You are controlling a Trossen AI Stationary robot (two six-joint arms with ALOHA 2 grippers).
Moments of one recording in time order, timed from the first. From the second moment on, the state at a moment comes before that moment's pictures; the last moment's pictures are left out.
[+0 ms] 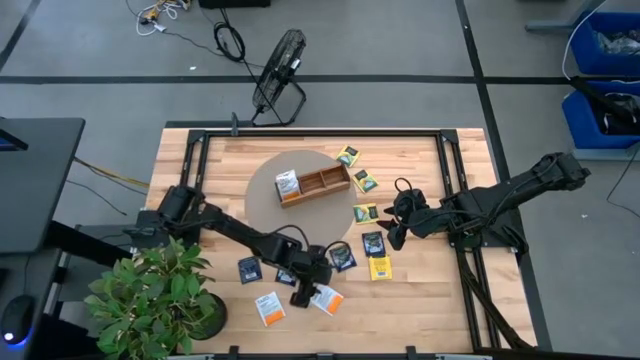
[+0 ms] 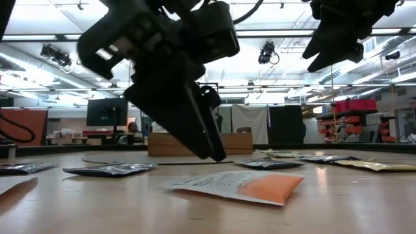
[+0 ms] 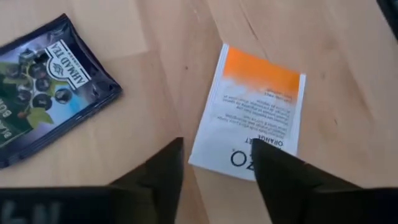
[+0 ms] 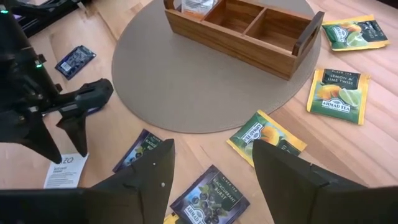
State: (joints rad) left arm -0.34 2.00 1.22 -0.14 0.09 -0.09; right arm 0.34 1.03 0.74 -0.55 0.50 0.81
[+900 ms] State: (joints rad) left arm -0.33 2.09 1.21 -0.12 0.05 -0.07; right arm 0.34 1.03 0.74 -0.58 0.51 0.83
